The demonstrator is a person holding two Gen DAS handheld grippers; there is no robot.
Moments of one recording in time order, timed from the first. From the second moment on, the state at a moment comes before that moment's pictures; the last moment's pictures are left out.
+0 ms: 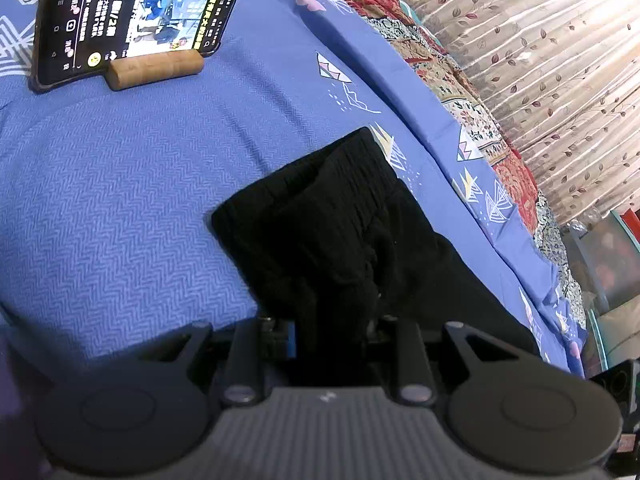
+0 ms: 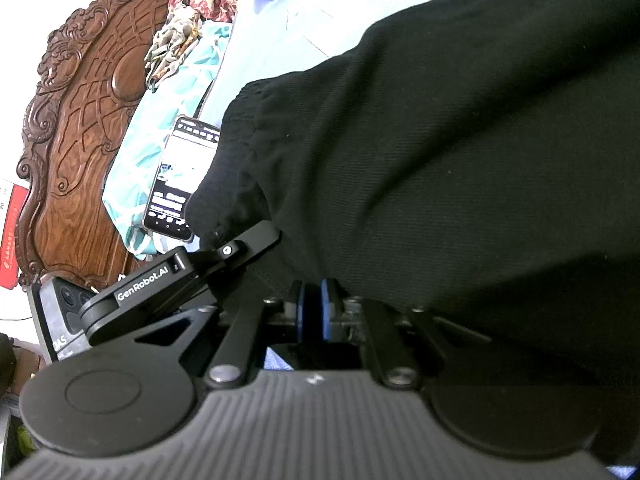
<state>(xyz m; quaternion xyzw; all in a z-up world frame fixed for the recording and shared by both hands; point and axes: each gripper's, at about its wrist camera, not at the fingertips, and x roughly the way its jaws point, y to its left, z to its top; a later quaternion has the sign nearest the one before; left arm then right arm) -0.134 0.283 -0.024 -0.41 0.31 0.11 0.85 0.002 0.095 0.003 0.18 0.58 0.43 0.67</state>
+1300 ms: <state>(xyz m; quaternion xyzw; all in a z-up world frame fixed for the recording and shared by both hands) -0.137 0.254 0.003 -0.35 0.29 0.09 0.89 0.004 0.089 0.000 0.19 0.58 0.43 0.66</state>
